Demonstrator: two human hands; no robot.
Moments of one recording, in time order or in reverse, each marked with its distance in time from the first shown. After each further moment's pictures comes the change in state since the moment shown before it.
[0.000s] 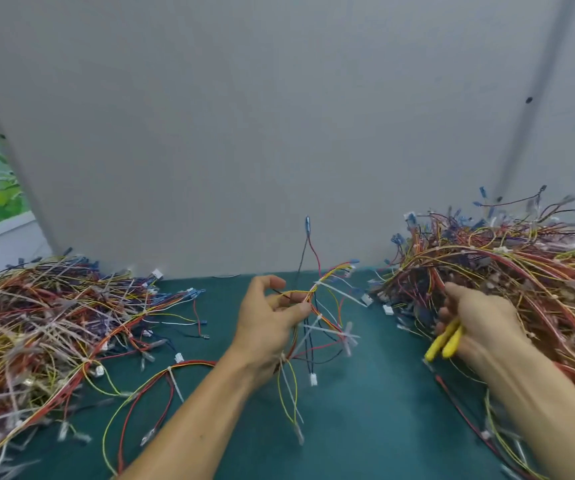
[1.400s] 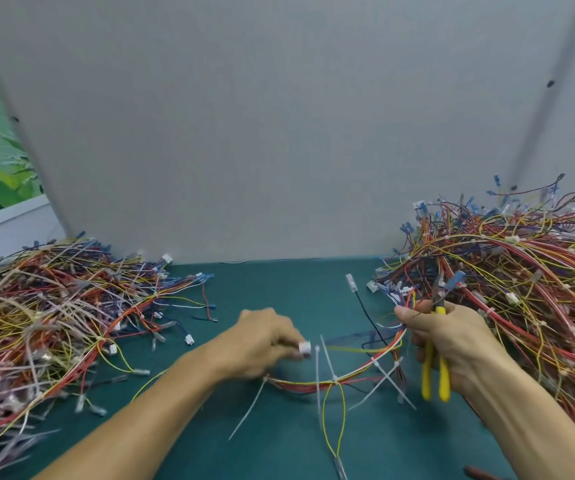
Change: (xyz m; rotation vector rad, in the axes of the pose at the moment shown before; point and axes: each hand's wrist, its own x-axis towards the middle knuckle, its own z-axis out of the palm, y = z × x) left_hand -0.002 -0.003 -0.050 1.243 -0.670 0.260; right_hand -0.044 0.030 -0.002 -0.227 -0.317 -0.012
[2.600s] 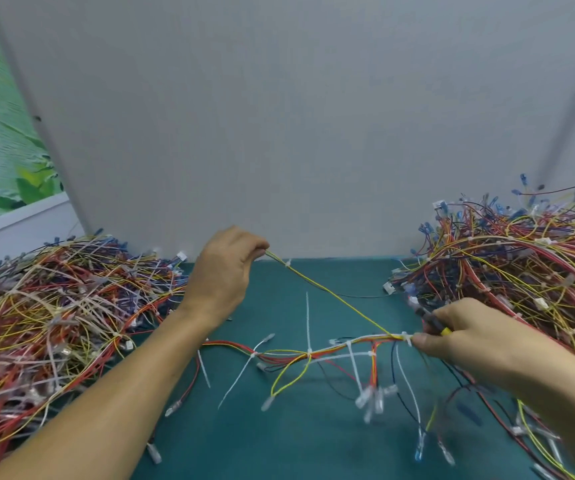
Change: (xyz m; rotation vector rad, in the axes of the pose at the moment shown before) left_hand 0.005 -0.034 -0.054 0.194 0.928 0.041; right_hand -0.022 -0.034 -0.007 -1.220 -0.234 -0.248
